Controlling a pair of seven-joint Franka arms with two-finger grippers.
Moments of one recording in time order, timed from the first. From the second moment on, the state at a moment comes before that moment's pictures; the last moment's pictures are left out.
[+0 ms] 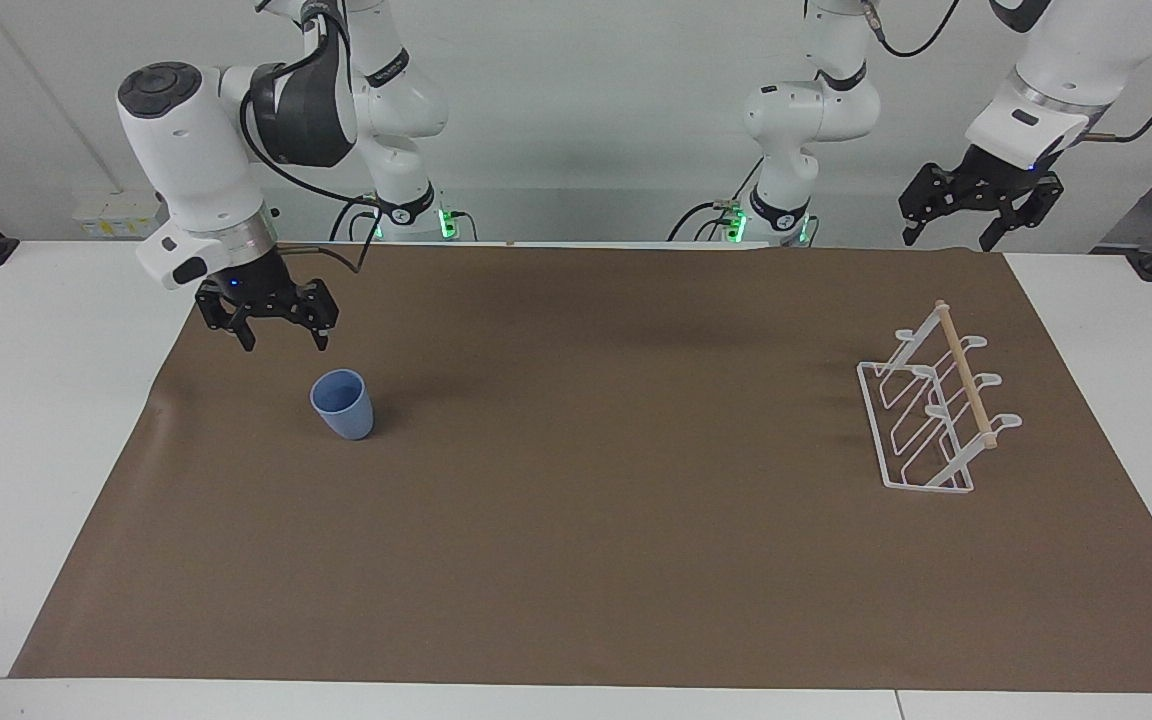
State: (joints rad) left arm -0.01 -0.09 -0.06 -1.59 -0.02 1.48 0.08; right arm -0.16 -0.02 0.13 -1.90 -0.01 1.98 -0.03
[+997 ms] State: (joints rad) left arm -0.01 -0.09 -0.06 -1.59 -0.02 1.48 0.08; right arm -0.18 0.02 0.14 -2.10 -0.01 2.22 -0.03
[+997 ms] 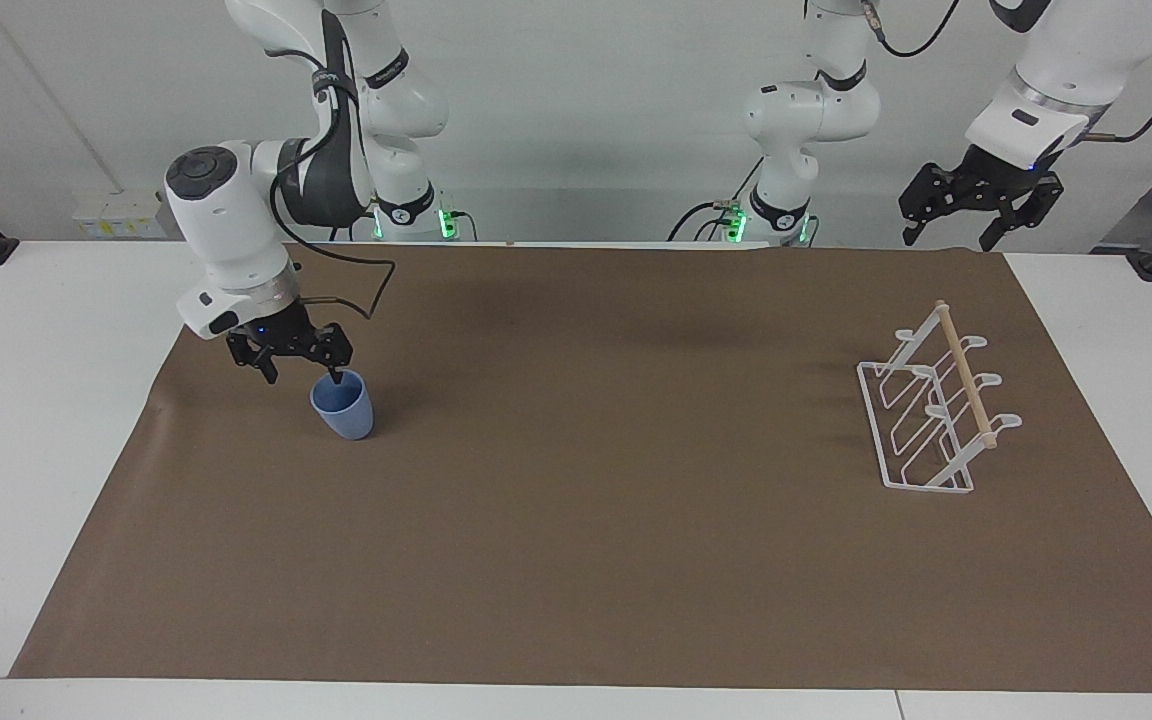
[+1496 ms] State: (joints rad) left arm -0.01 -0.09 -0.06 -1.59 -0.02 1.48 0.08; right arm -0.18 0.06 0.13 -2.12 -0.01 2.29 -0.09
